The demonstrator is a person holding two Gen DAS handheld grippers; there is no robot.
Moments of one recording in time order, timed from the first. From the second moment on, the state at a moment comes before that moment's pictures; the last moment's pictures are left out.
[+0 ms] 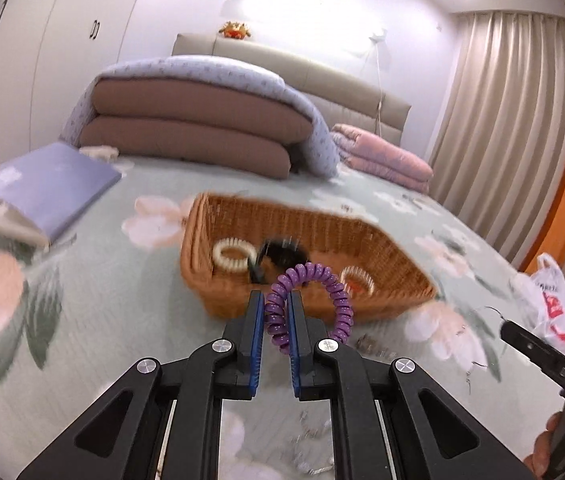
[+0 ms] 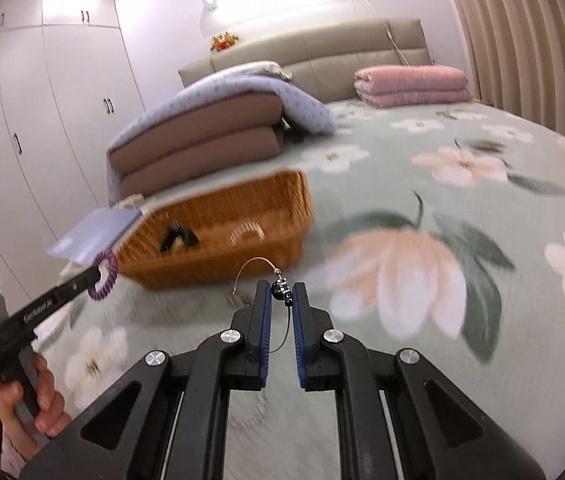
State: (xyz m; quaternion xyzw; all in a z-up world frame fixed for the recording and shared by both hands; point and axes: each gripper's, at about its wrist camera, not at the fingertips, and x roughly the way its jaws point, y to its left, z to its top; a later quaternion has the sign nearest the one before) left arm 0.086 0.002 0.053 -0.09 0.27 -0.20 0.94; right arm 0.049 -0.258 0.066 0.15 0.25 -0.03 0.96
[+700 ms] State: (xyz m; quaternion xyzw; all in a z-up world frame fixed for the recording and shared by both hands) left arm 0.212 -0.017 0.024 -0.10 0.31 -0.15 0.93; right arm 0.231 -0.244 0.038 0.16 0.29 0.00 0.94
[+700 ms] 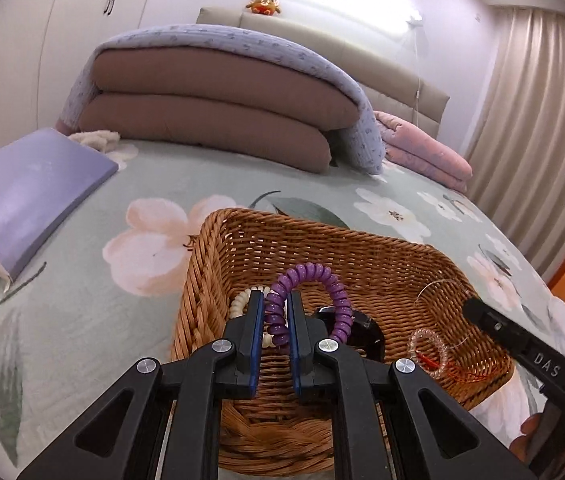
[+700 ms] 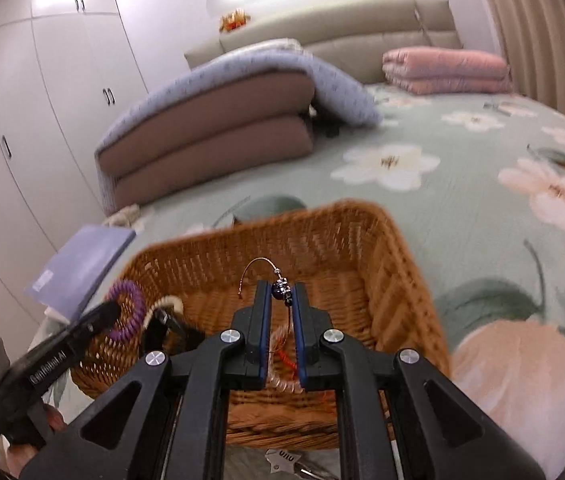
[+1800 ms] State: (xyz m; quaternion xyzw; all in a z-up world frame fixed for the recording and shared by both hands) left arm 0.034 0.018 0.072 -0.08 0.23 -0.19 0.95; right arm 0.048 -0.227 0.077 0.11 0.23 0.01 0.97
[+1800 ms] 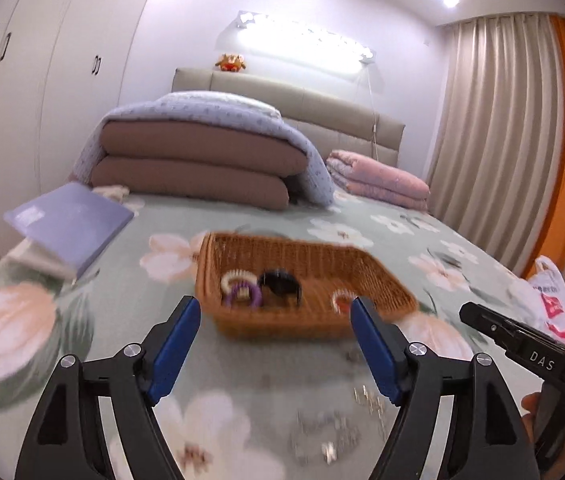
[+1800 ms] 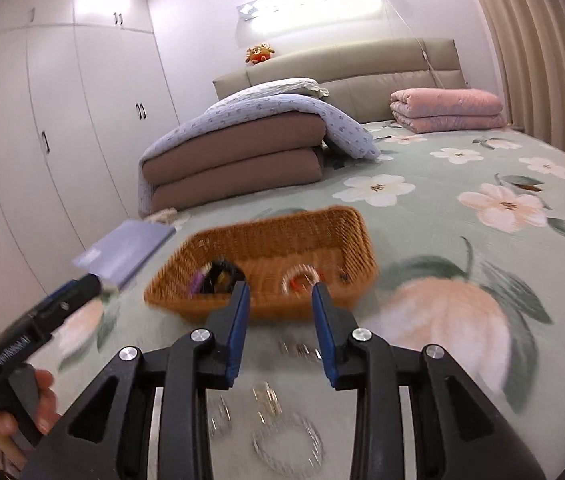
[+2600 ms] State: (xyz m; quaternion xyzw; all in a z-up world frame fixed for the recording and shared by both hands) left arm 0.051 -0.016 -0.024 -0.04 0.42 -0.22 0.88; right arm 0.040 -0.227 -0.006 0.11 0.36 -0.01 0.92
